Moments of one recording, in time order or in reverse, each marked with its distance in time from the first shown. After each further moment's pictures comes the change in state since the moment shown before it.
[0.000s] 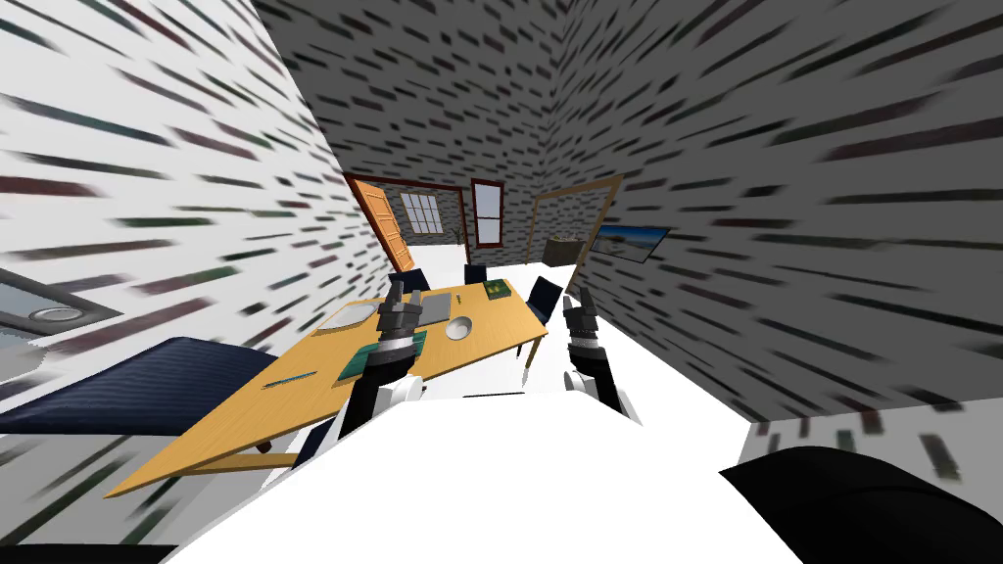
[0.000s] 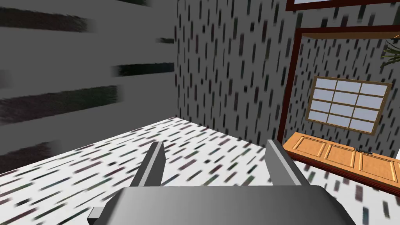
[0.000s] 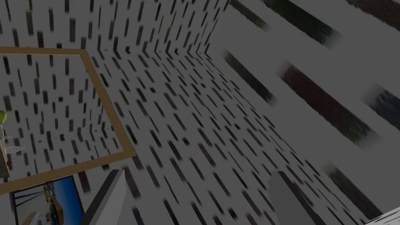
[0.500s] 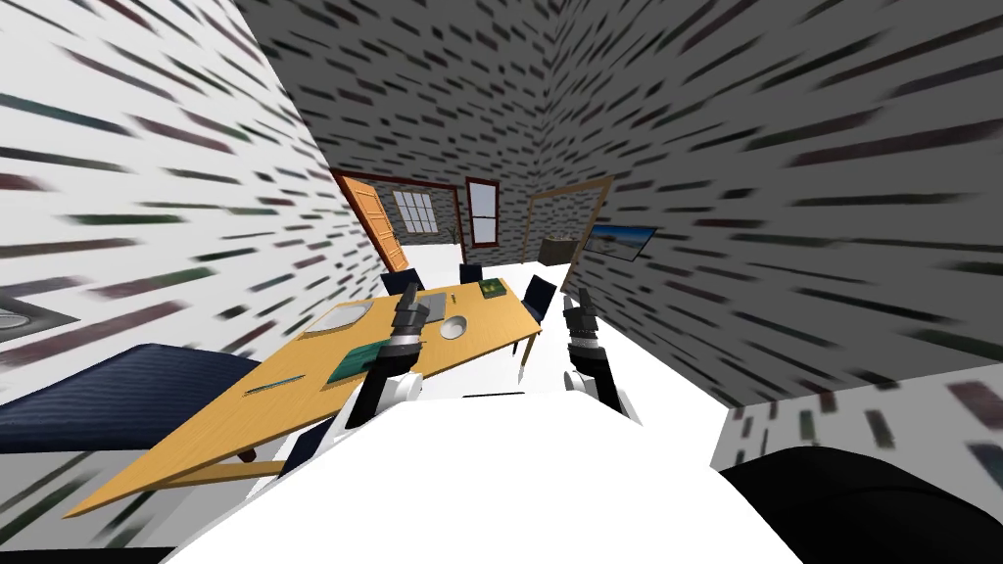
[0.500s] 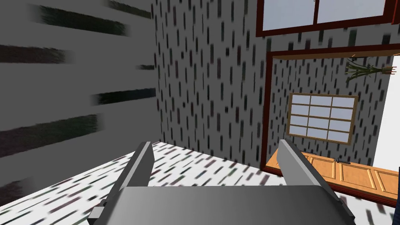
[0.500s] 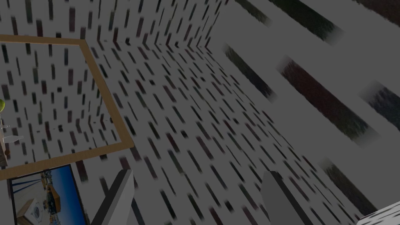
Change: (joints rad) left arm -0.054 0.079 0.006 0.080 -0.012 0.076 -0.004; right arm 0.000 0.000 0.000 0.000 0.000 0.000 0.000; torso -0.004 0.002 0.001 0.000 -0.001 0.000
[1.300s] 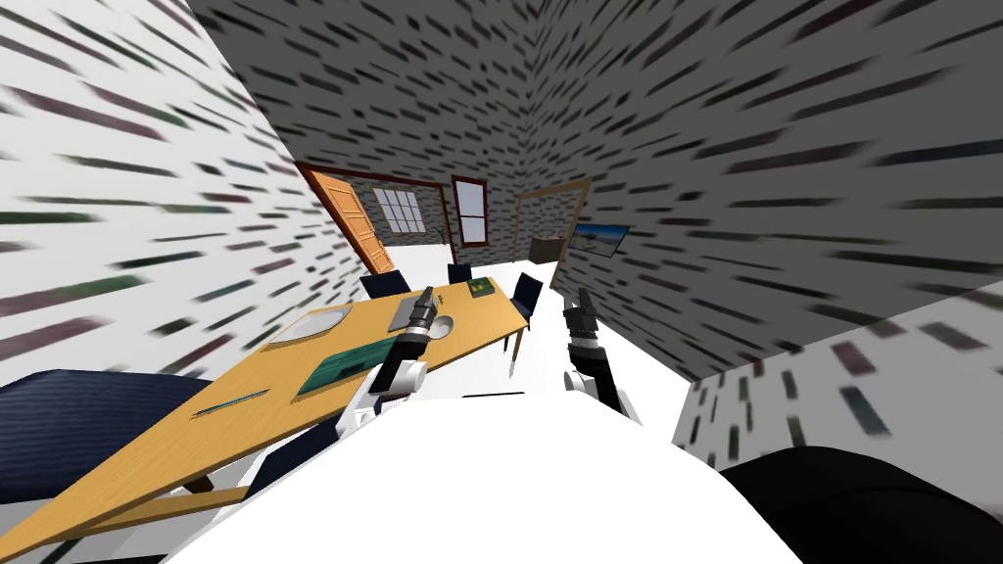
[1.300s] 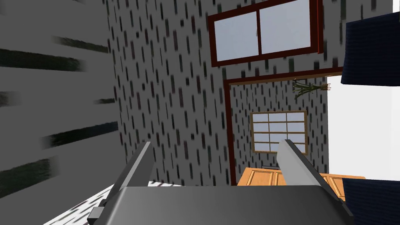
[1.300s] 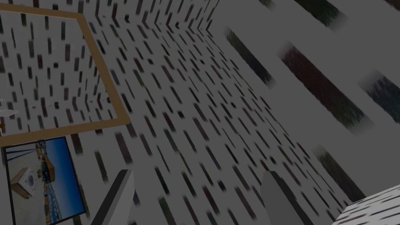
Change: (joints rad) left arm -0.128 0.039 0.023 0.145 -0.025 0.193 0.004; right arm 0.000 0.000 0.000 0.000 0.000 0.000 0.000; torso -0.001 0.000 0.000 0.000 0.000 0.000
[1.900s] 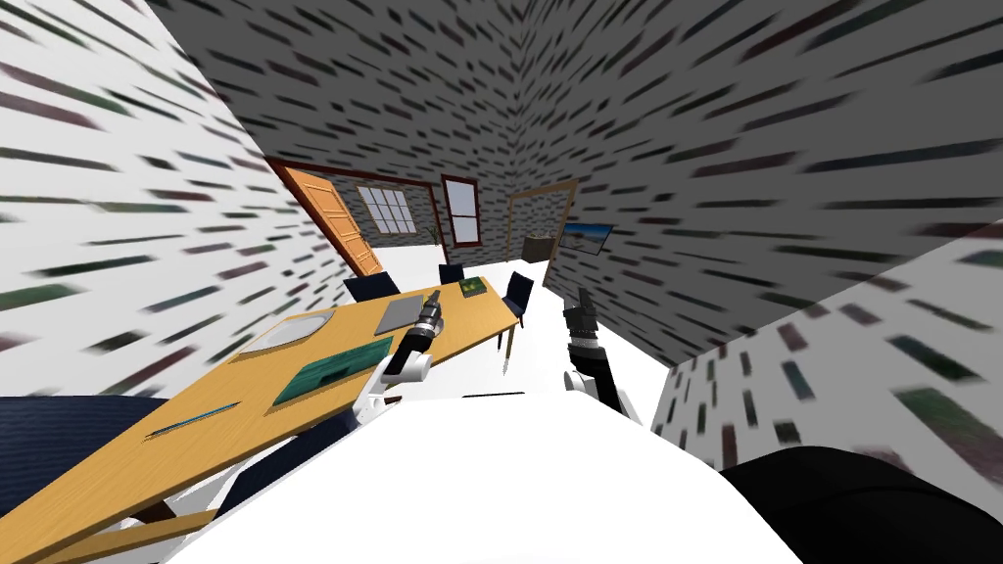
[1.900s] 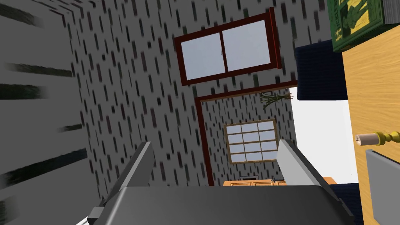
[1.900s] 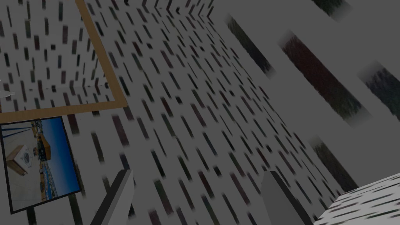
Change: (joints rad) left arm -0.090 0.004 0.011 0.111 -0.023 0.147 -0.003; right arm 0.000 0.000 0.000 0.000 0.000 0.000 0.000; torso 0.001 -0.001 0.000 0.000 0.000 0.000
